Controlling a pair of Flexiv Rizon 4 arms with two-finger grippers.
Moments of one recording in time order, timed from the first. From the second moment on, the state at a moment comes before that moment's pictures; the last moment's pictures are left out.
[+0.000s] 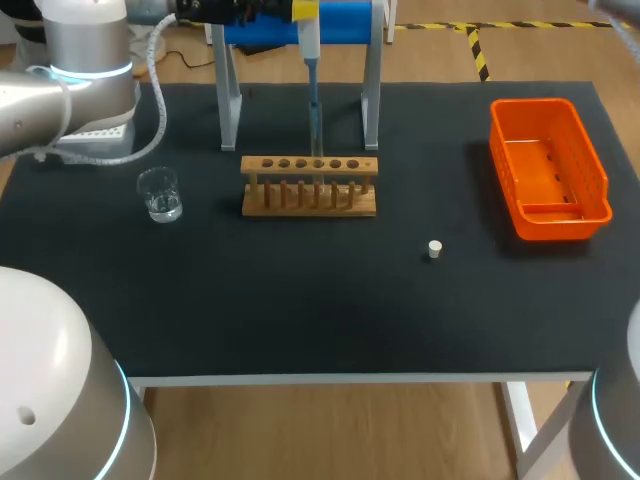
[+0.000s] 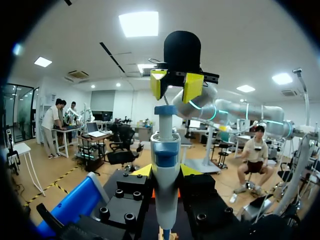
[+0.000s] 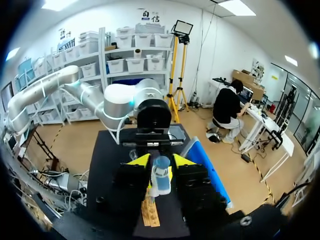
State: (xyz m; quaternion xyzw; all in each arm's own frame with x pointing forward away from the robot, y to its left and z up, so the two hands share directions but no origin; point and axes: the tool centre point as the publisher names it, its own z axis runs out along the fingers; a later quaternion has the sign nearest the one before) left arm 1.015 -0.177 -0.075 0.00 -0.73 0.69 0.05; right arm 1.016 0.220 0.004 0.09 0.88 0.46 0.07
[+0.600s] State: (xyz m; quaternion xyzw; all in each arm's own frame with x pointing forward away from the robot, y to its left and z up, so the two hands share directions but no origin) left arm 1.015 -0.177 -0.075 0.00 -0.73 0.69 0.05; right arm 0.955 0.127 -0.034 0.04 0.88 0.47 0.07
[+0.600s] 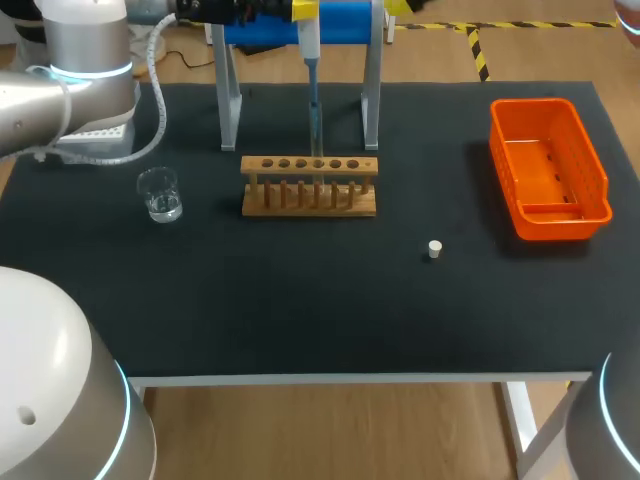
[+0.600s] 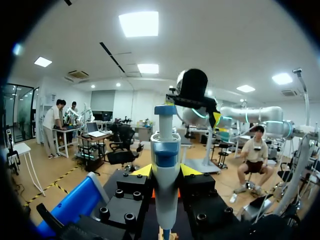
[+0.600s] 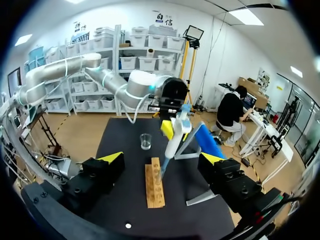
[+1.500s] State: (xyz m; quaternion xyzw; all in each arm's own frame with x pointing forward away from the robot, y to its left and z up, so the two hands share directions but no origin) left arm 1.015 -0.177 -0.075 0.00 -0.73 0.69 0.05; right arm 0.945 0.115 -0.053 0.03 0.87 0.48 0.07
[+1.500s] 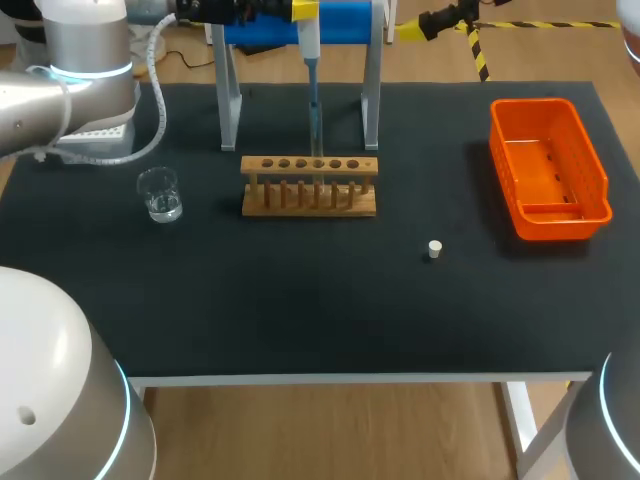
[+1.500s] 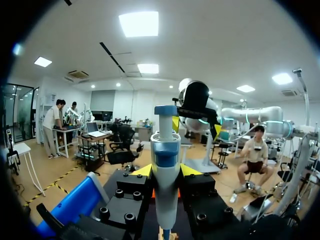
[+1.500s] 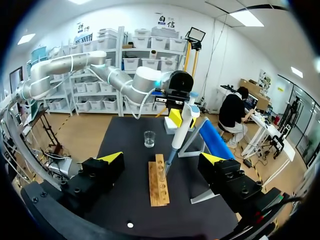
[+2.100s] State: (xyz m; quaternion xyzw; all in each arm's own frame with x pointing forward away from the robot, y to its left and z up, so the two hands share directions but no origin) left arm 1.015 -0.177 -0.075 0.00 -0.73 0.69 0.05; right arm 0.910 0.079 -0.153 0.02 0.88 0.47 0.03
